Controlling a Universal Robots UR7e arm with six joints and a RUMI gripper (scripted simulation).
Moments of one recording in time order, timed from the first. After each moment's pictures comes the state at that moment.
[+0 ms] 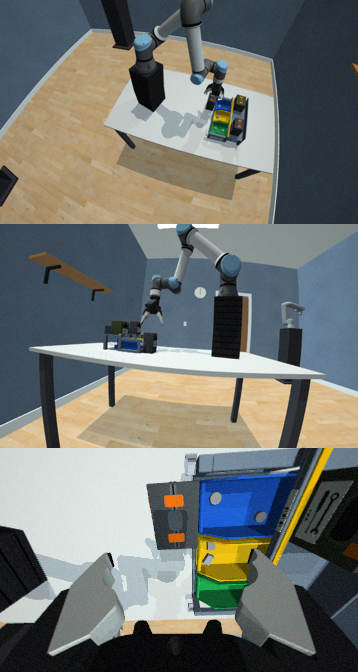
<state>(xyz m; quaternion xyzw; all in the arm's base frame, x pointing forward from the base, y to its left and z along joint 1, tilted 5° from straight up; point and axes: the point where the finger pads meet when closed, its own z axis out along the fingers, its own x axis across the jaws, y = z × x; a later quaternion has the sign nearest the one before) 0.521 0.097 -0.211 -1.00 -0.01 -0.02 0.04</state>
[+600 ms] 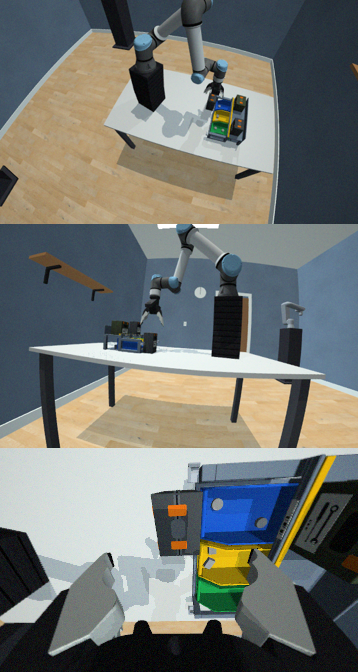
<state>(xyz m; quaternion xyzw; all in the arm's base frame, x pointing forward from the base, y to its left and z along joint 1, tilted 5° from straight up) 0.518 0.108 -0.213 -1.00 -0.02 -0.01 0.04</state>
